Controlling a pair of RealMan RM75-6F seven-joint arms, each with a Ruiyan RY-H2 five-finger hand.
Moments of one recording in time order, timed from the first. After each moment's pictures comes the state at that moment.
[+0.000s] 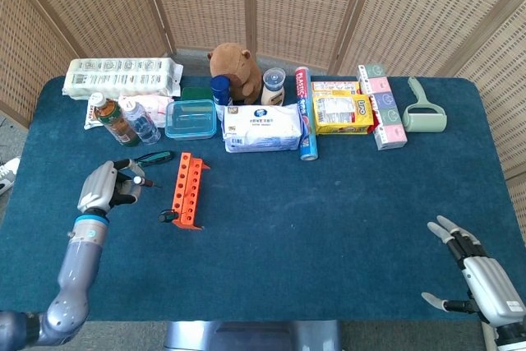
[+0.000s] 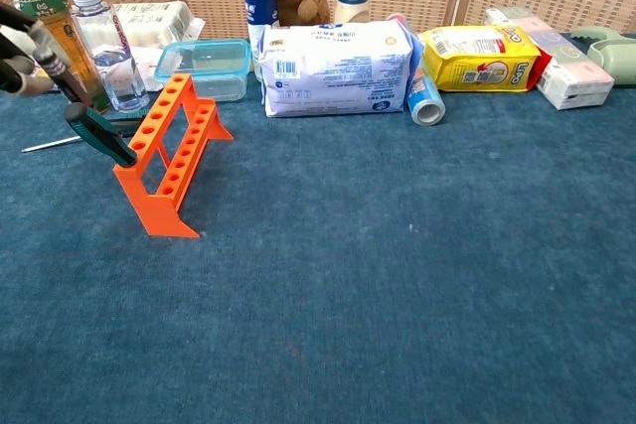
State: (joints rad) left arm -0.54 -1.29 -0.40 -2.02 0.50 1.25 0.38; right arm 0.05 -0.80 -0.11 -1.94 -1.70 1.41 0.29
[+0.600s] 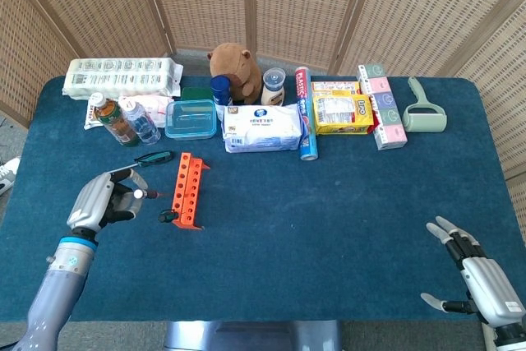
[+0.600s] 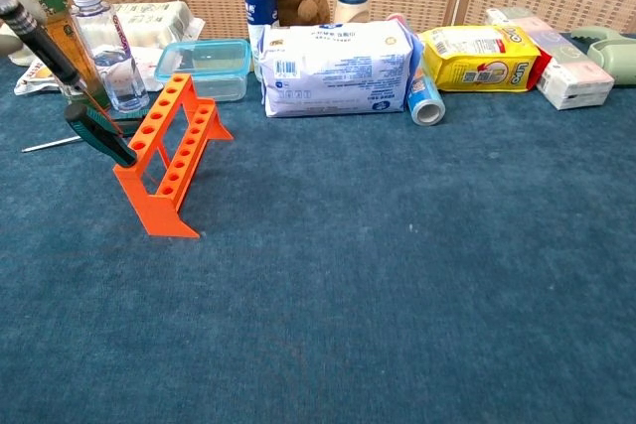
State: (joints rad) left arm -0.45 -1.11 -0.34 -2.30 0.71 1.27 0.29; right arm 0.05 -0.80 -0.11 -1.94 -1.70 1.42 0.29
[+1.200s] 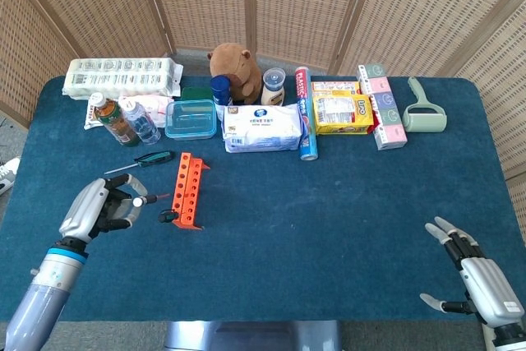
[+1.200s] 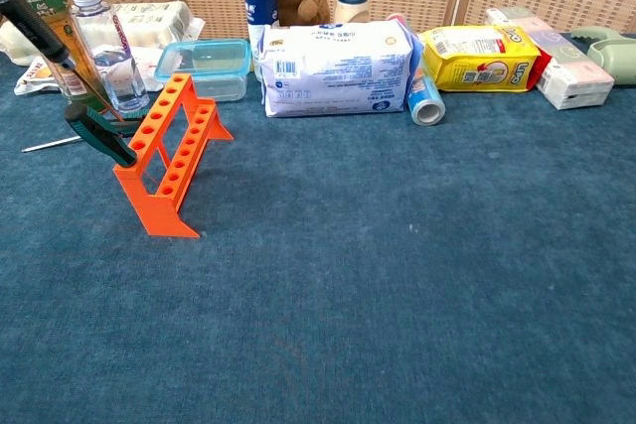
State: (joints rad) left arm -0.40 -1.00 -0.28 -2.36 0.90 1.21 0.10; right arm 0.05 -0.81 -0.11 -1.94 -1.70 1.41 0.28
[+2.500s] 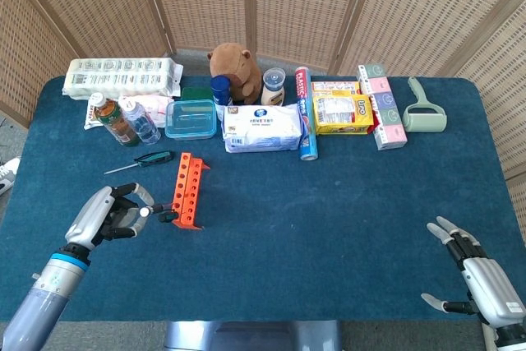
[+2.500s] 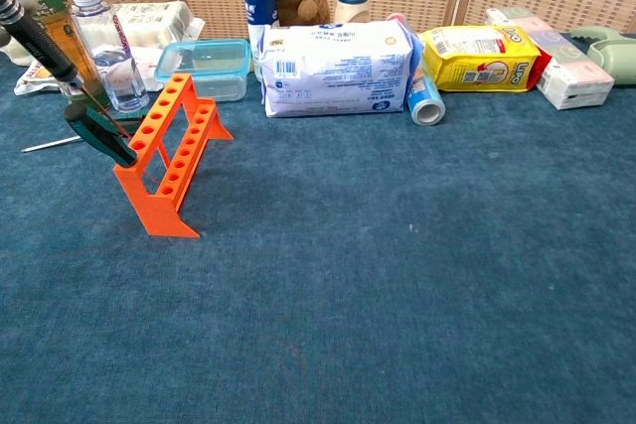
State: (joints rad) left arm -0.41 -0.96 -0.22 -2.36 0.94 1.15 -0.04; right arm 0.05 -0.80 -0.11 -1.94 -1.70 1.42 0.29
